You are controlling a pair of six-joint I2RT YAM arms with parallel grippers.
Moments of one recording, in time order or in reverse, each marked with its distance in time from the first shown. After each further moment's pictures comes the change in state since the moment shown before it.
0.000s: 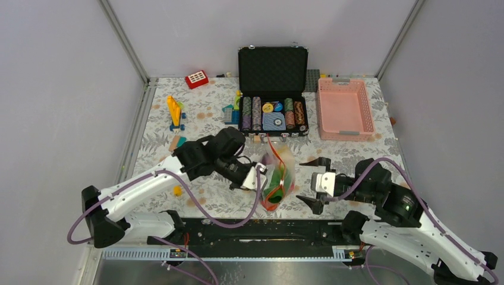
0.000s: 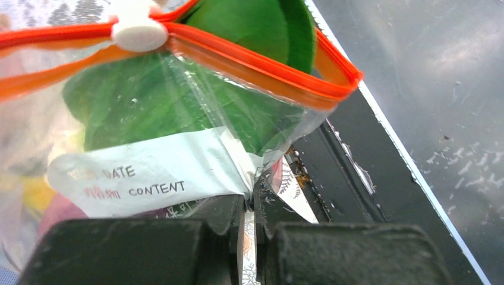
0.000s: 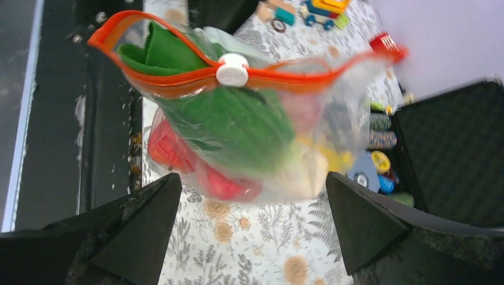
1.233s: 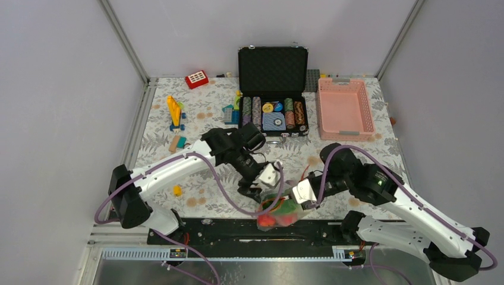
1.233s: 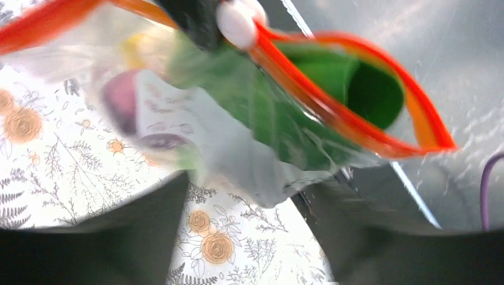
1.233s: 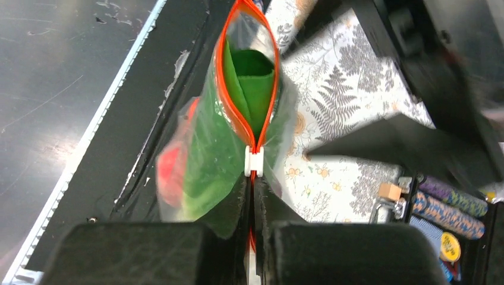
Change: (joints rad) left arm 0.003 0.288 0.199 -0.285 0.087 0.195; right arm 0.001 0.330 0.184 -0.294 -0.370 -0.415
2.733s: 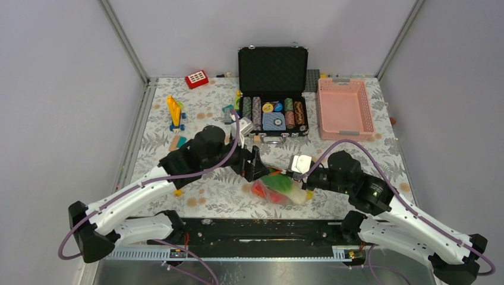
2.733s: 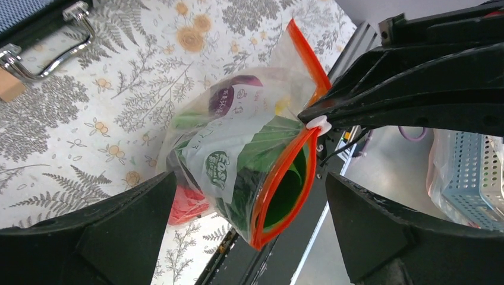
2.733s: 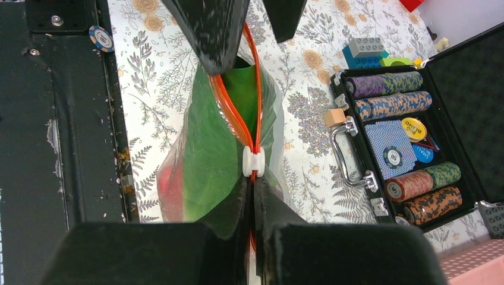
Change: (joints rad) left arm 0.073 -0.452 -0.369 0.693 -0.583 -1.419; right arm 0.001 -0.142 -0.256 0.472 0.439 0.513
